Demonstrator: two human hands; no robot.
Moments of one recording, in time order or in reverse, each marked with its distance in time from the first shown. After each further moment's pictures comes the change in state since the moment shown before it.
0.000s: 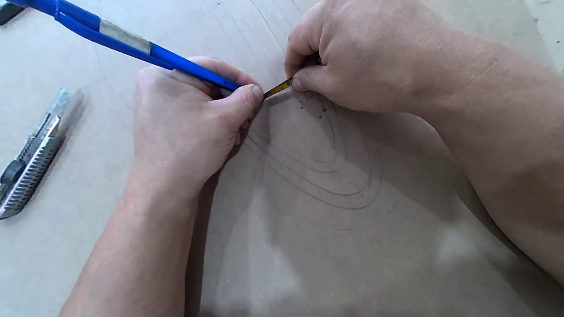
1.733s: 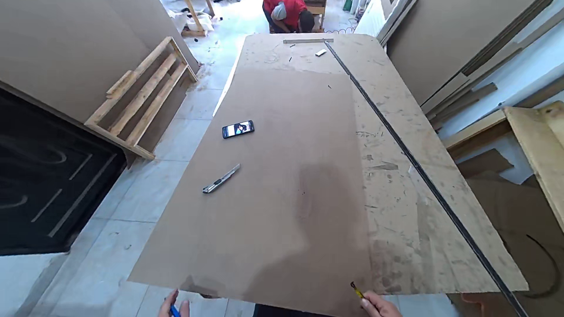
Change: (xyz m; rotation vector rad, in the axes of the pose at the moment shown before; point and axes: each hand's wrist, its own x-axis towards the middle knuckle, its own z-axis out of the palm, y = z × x) left_hand -0.408 0.045 -0.112 0.214 0.508 -0.769; right_hand -0.403 -0.025 -0.040 0.723 -0.349 0.553
